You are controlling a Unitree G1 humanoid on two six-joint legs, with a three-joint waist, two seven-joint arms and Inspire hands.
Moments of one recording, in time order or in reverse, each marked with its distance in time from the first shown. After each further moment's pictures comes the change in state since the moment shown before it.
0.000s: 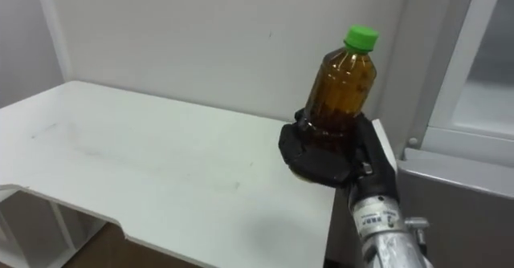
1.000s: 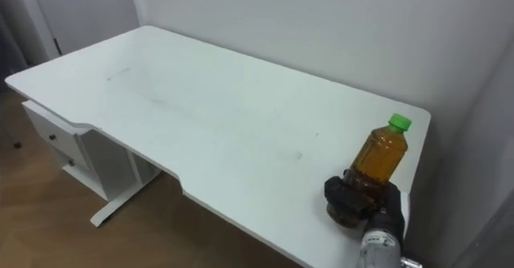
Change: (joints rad) left arm -0.026 -0.003 -0.175 -0.011 -0.044 0.003 -0.001; right arm -0.168 0.099 0.106 0.654 0.208 -0.048 -0.246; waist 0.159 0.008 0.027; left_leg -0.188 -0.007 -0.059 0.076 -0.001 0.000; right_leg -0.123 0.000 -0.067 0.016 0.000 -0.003
